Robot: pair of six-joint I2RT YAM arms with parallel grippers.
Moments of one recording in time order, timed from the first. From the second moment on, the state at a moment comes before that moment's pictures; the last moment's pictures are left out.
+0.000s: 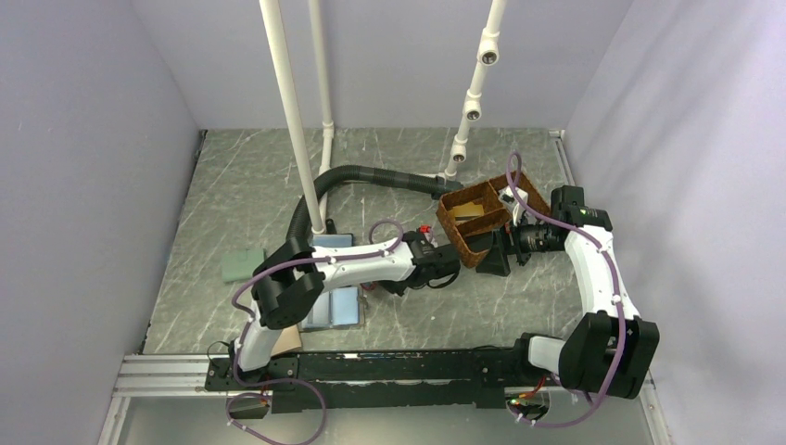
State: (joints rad) left arm -1.17 2.04 1.60 -1.19 -0.61 -0.59; right arm -0.17 1.21 0.97 -1.10 -0.92 -0.69
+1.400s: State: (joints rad) left arm -0.77 1.80 1.26 -0.70 0.26 -0.46; right arm 0.08 1.28 1.00 -1.08 -0.90 -0.69
